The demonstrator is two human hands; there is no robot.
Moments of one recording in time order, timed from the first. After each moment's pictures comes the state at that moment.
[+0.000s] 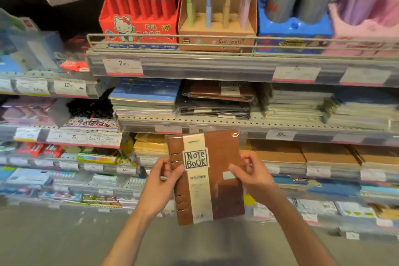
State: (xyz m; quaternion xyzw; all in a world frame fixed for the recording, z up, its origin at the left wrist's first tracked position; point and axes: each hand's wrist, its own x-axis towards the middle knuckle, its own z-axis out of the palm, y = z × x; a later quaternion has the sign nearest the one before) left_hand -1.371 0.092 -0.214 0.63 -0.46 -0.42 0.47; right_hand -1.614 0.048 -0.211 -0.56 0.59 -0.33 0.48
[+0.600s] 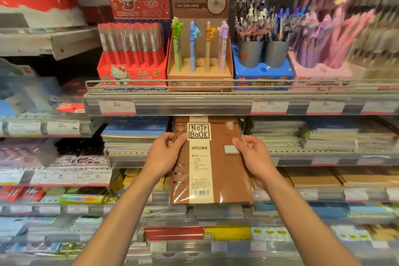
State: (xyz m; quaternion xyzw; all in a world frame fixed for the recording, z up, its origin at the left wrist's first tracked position) left_hand -1.390 -0.004 -0.103 0.63 -0.53 -0.36 0.44; right_hand -1.620 -0.011 -0.122 -0.47 0.59 -0.47 0.46
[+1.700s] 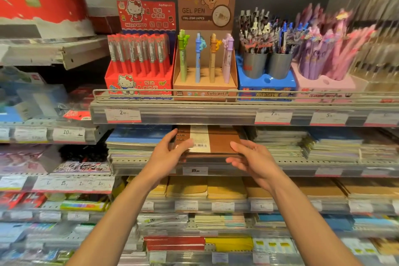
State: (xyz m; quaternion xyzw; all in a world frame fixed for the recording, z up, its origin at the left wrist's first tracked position) left_hand -1.380 -0.007 -0.091 0.56 -0.54 -0.43 0.45; right_hand -1.619 -0.020 -0.096 -0.39 0.51 -0.47 0.61
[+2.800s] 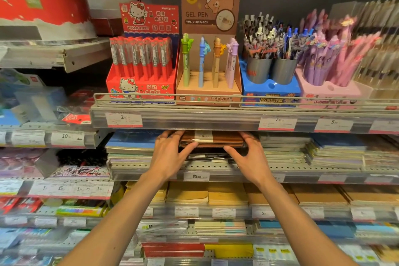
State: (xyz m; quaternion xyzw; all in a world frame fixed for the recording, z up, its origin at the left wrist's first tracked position) left_hand -1.368 -0.066 -0.121 0.63 -0.71 -0.04 0.30; right_hand -1.616 -0.059 -0.128 -0.66 0.61 -0.40 0.19
